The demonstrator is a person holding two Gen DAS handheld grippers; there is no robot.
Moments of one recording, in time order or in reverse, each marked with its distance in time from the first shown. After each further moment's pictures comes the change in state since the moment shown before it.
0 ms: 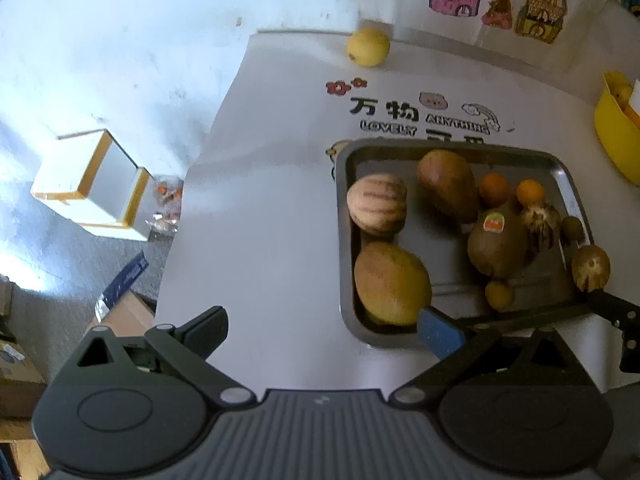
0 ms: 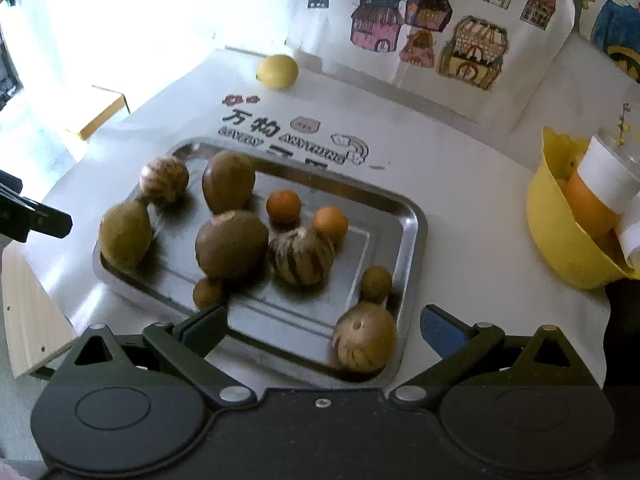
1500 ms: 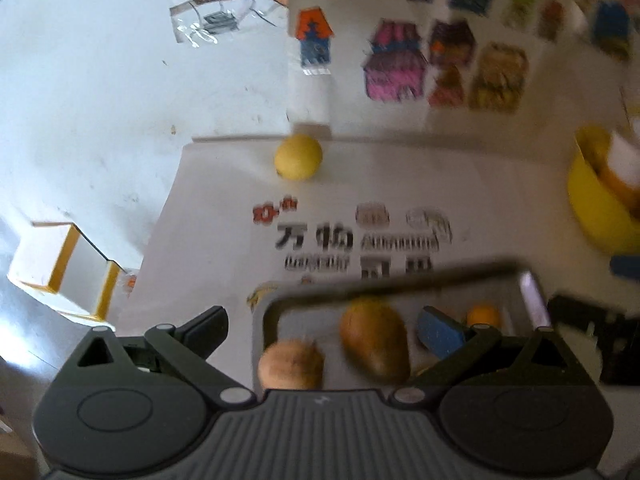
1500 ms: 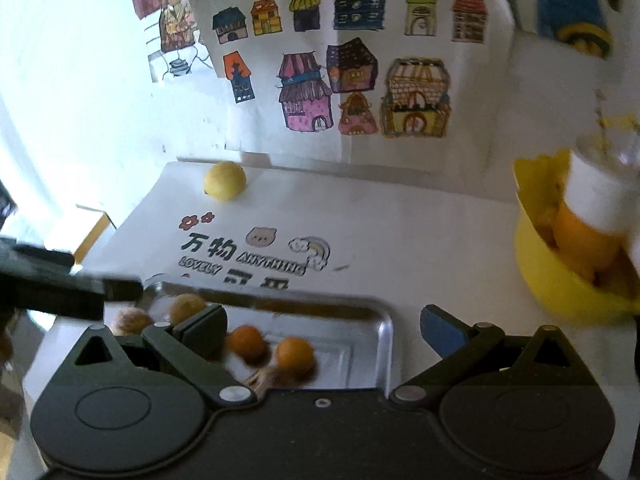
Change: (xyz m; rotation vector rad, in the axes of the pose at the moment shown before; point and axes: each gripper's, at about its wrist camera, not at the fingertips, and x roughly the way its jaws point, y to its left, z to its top) left arm 0.016 -0.068 0.067 0.089 -0.212 -0.037; right arm 0.019 -0.061 0.039 0.273 -0.191 0.046
